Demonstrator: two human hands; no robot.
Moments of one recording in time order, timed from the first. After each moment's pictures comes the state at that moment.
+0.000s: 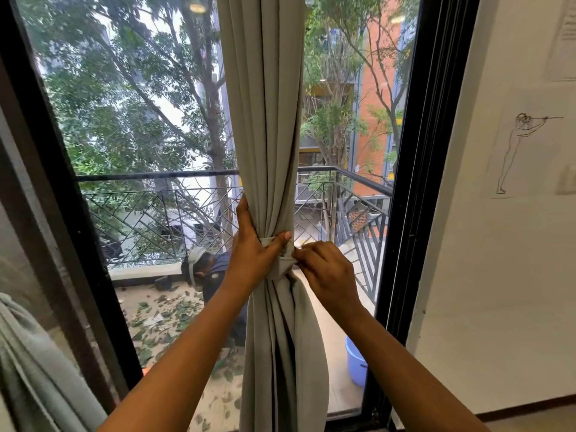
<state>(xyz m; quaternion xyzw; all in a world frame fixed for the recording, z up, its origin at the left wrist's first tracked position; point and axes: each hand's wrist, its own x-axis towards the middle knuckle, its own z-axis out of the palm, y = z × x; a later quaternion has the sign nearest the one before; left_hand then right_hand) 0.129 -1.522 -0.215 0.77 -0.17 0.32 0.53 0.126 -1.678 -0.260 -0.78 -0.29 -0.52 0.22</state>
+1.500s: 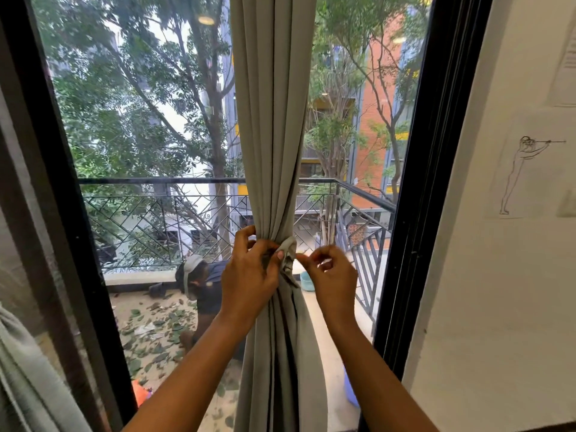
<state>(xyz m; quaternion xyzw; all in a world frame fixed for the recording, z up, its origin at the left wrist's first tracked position) 0.123 -1.511 -0.229 0.81 -0.14 0.43 0.37 0.138 -1.652 -0.248 -0.73 -0.06 -0.38 0.57</state>
